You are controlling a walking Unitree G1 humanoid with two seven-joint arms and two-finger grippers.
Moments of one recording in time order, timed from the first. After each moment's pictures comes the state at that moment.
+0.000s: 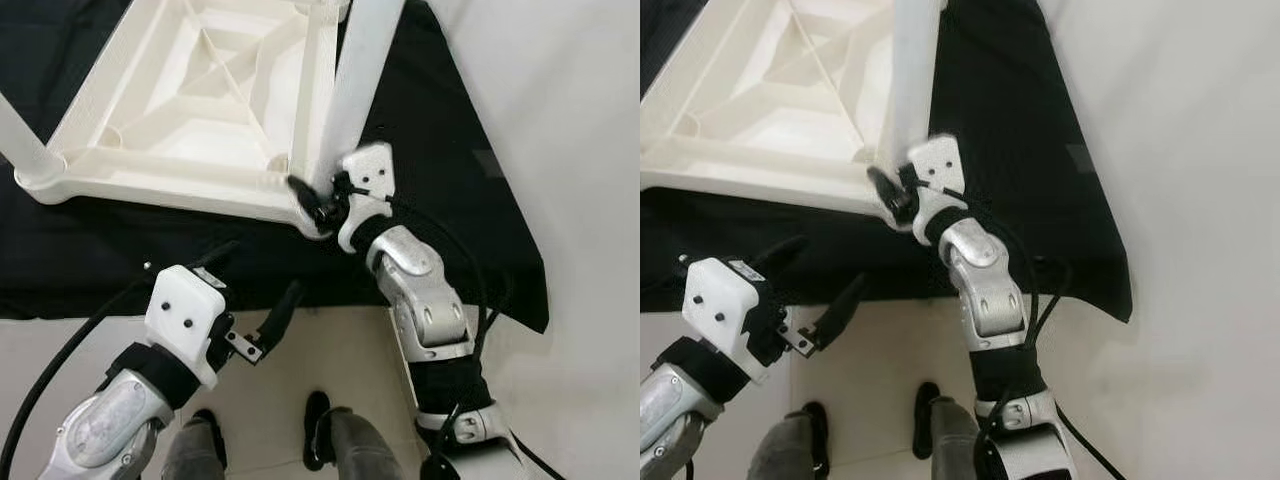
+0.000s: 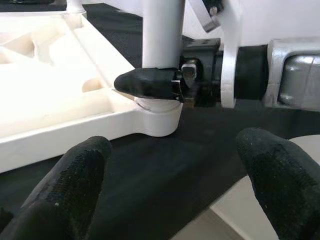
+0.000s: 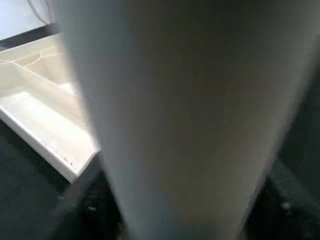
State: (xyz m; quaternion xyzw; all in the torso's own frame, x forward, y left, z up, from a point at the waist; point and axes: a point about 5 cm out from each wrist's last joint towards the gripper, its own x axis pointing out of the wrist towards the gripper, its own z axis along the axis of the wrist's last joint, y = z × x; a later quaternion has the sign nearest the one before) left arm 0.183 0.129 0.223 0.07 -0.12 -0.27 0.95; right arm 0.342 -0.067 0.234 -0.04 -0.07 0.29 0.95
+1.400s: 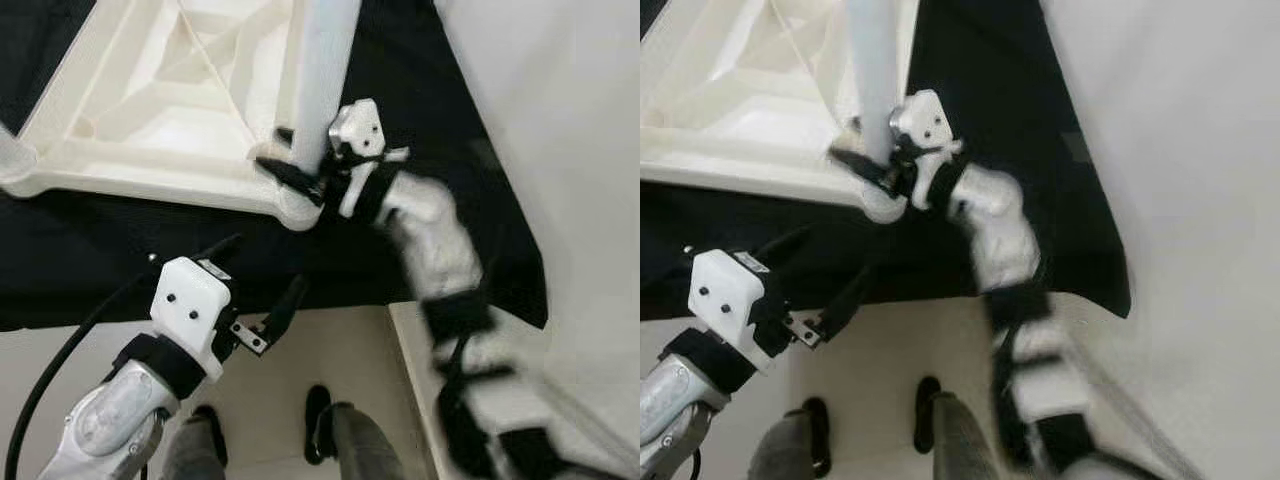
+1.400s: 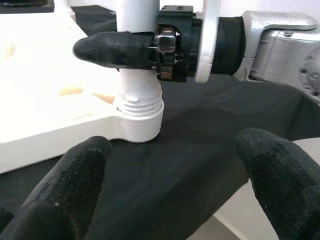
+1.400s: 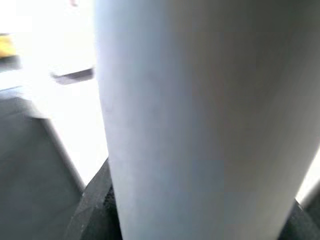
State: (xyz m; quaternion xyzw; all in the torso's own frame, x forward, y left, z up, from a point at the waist) left arm 0.189 0.127 0.227 0.07 -0.13 -0.27 0.95; right arm 0.352 -0.059 0.251 -0.05 -0.14 0.32 0.93
